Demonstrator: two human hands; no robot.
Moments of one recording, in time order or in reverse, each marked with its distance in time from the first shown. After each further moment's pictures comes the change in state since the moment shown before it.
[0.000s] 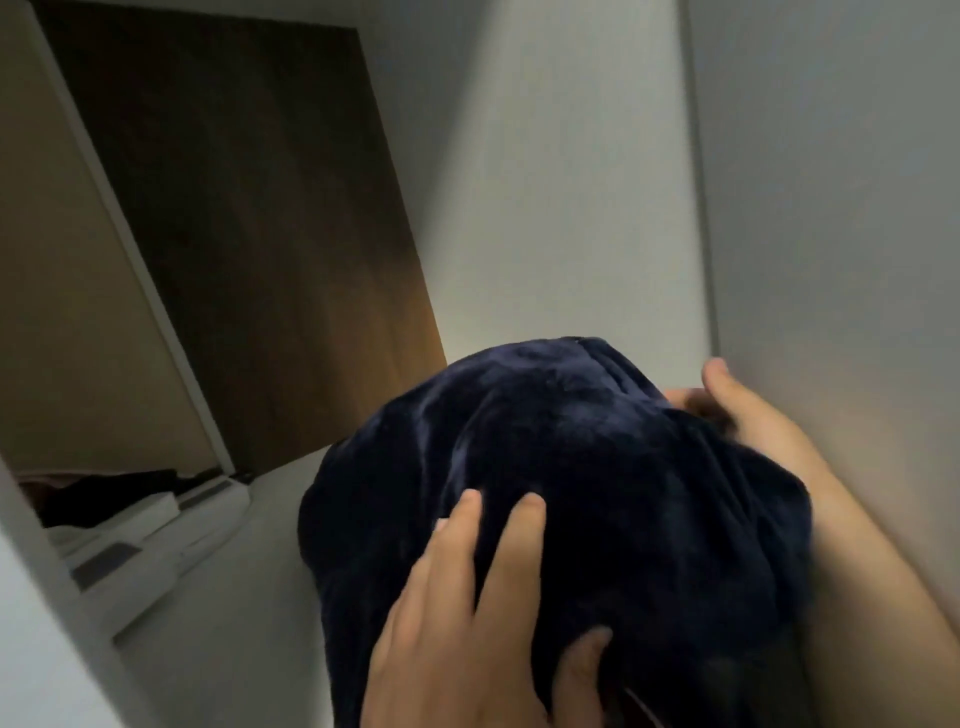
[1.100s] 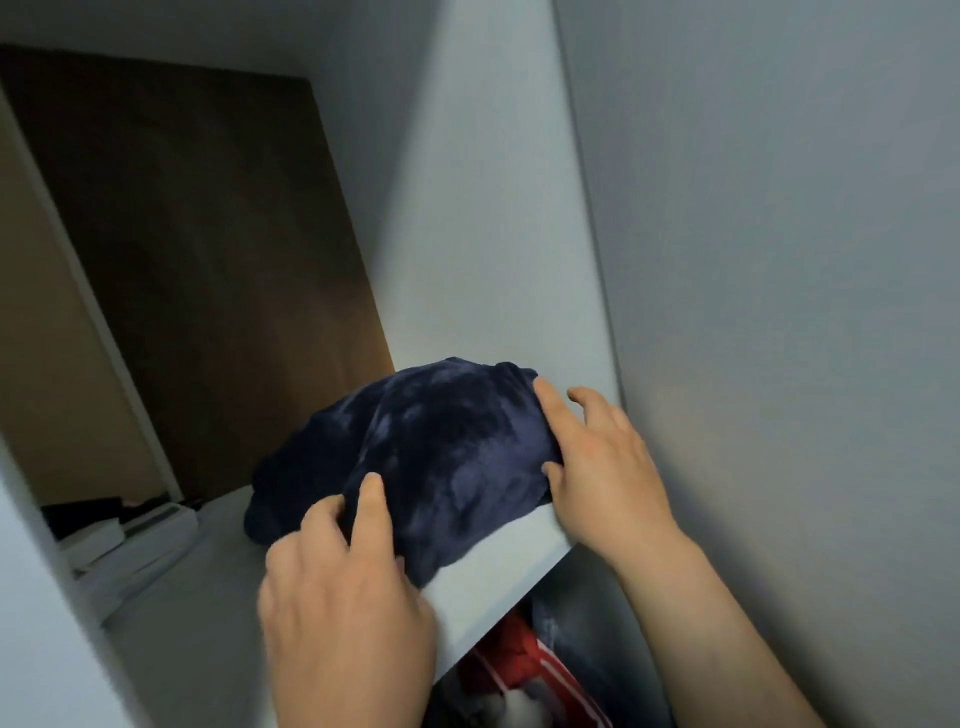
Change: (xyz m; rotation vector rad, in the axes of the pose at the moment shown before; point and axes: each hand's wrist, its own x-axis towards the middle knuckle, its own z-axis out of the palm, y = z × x) left_hand -0.014 0.020 0.024 0.188 0.190 -0.272; right_hand 0.017 0.045 0.010 -1.289 0.221 -0.611
